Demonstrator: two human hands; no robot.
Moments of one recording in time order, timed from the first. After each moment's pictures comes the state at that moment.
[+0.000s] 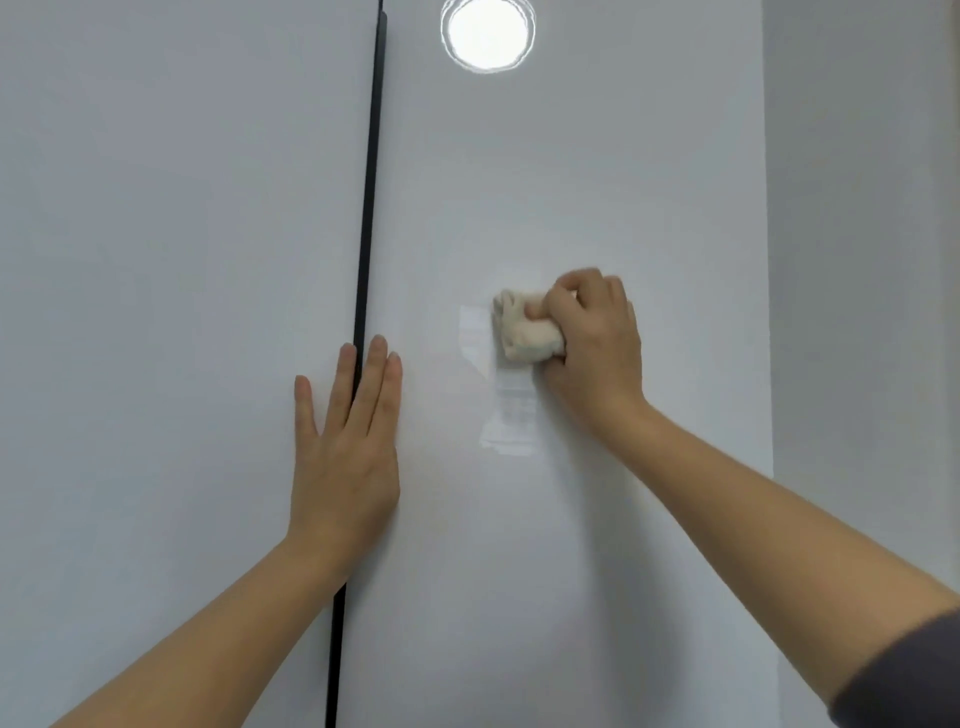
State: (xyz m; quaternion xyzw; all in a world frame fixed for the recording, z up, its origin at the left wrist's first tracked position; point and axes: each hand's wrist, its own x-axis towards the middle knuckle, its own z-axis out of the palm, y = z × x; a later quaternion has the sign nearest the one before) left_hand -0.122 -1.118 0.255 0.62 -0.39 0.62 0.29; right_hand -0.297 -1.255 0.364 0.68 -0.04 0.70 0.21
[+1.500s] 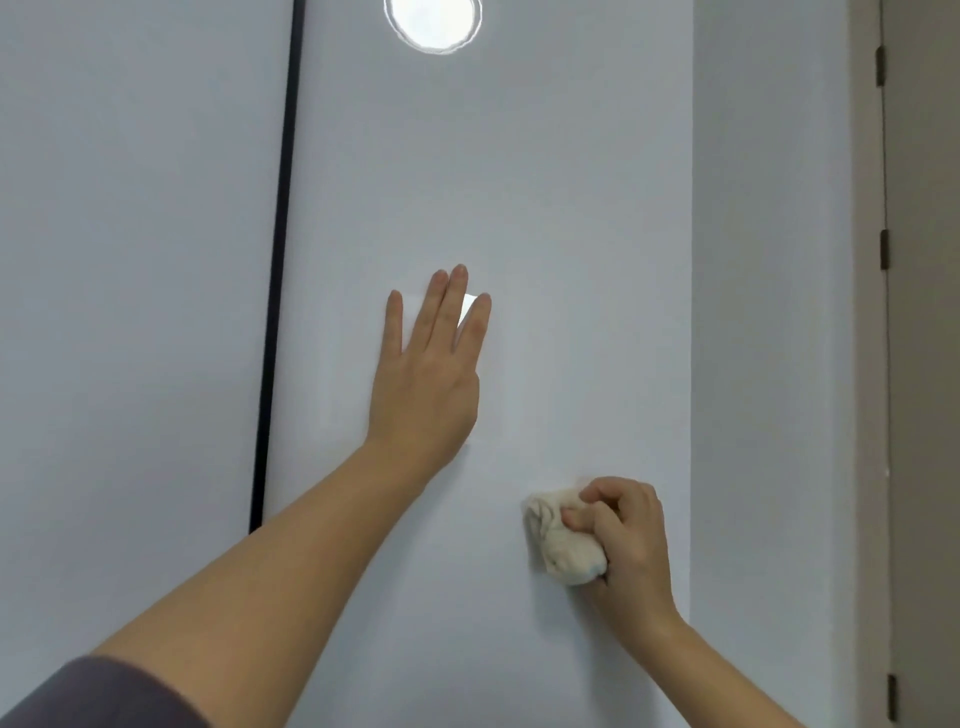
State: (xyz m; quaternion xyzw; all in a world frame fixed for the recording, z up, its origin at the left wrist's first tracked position) left_hand -0.204 -1.189 0.321 0.56 -0.46 0.63 0.28; right_hand -0.372 -1.293 0.190 0.74 -0.20 0.64 0.05
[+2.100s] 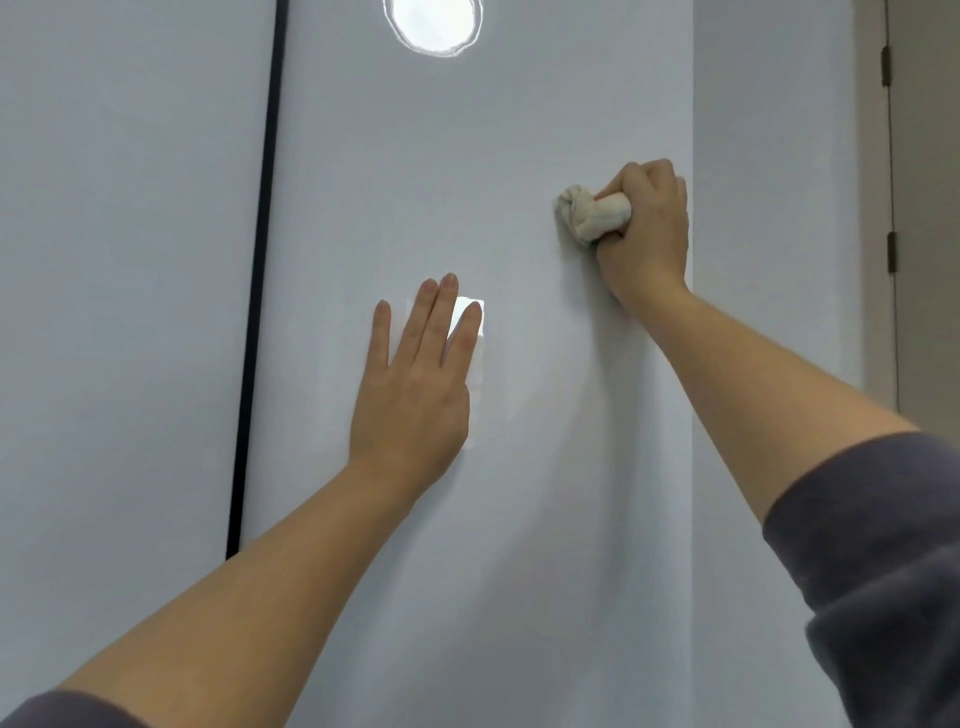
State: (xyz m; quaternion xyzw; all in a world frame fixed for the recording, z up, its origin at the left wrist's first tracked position) left_hand -0.201 -1.194 0.316 0.56 -0.46 0.63 0.30; right_hand -0.374 -1.318 0.460 0.66 -0.15 0.72 0.14
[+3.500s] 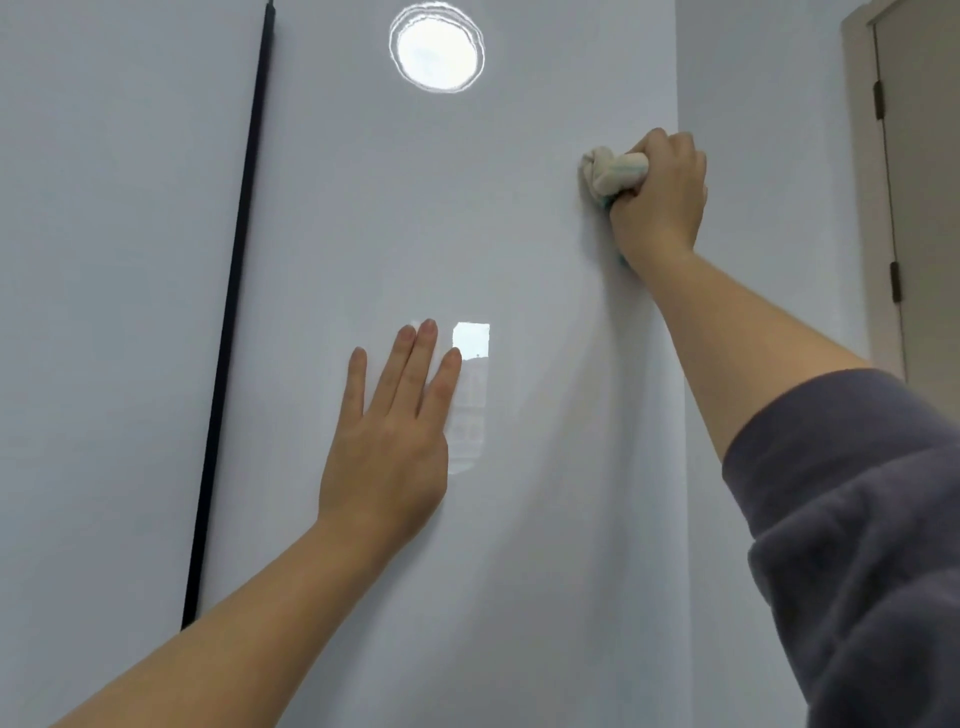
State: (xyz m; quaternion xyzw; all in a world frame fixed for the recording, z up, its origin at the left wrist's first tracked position) left_hand -0.204 -1.197 0.317 0.56 -0.46 0.62 0.29; right_hand -0.391 -1.338 0.542 0.62 -0.22 0.74 0.15
